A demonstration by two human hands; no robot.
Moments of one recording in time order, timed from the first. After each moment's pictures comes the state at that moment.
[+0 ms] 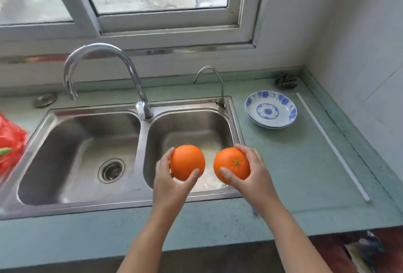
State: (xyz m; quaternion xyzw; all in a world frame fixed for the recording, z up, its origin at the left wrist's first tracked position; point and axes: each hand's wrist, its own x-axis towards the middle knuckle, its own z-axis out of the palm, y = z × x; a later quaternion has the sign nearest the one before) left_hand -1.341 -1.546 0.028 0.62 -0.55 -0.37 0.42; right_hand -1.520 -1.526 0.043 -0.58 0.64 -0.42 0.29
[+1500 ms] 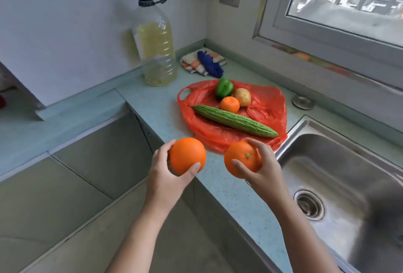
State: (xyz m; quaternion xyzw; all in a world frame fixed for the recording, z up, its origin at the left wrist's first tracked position) left_hand -0.758 -1.425 0.052 0.80 -0.30 -0.09 0.52; right_hand -0.904 -1.573 0.058 -0.80 0.35 -0.27 0.42
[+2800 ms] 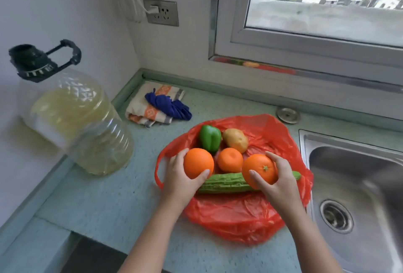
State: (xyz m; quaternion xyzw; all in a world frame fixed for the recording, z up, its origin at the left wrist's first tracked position) left_hand -0.513 -1.680 0.016 0.73 -0.51 -0.24 0.39; right_hand -0.730 -1.708 0.029 -0.65 0.58 -0.39 0.31
